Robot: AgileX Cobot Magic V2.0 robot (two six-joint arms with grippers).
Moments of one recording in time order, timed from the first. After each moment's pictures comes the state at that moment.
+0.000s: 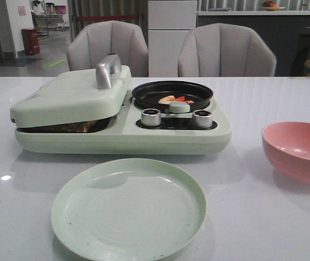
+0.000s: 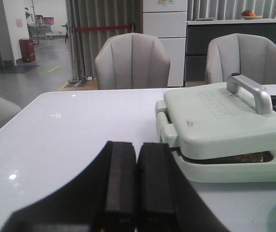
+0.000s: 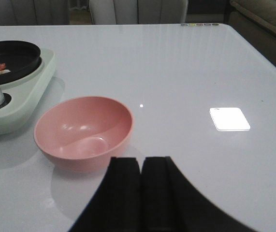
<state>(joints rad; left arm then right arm) -0.06 0.00 0.00 -0.04 0.07 0.03 -0.07 -0.01 -0.09 -0.04 0.38 0.09</state>
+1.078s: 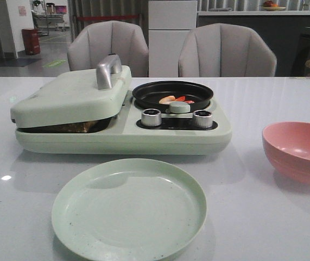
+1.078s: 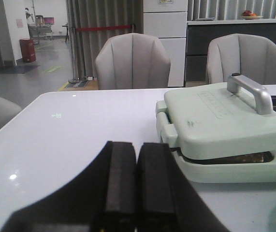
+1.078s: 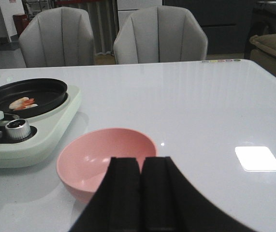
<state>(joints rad) -0.06 0.00 0.00 -0.04 0.07 0.03 -0.03 -0.01 0.03 0.00 0.11 0.09</state>
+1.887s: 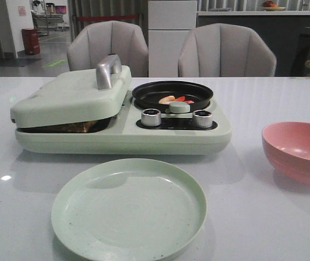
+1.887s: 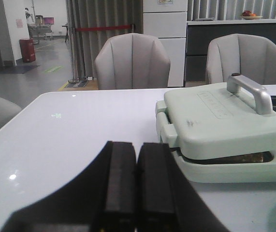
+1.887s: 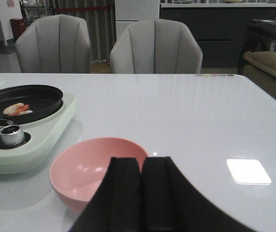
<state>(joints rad) -0.06 0.00 0.00 -0.04 0.07 0.03 -0.03 -0.01 0.03 -0.04 0.07 0.09</state>
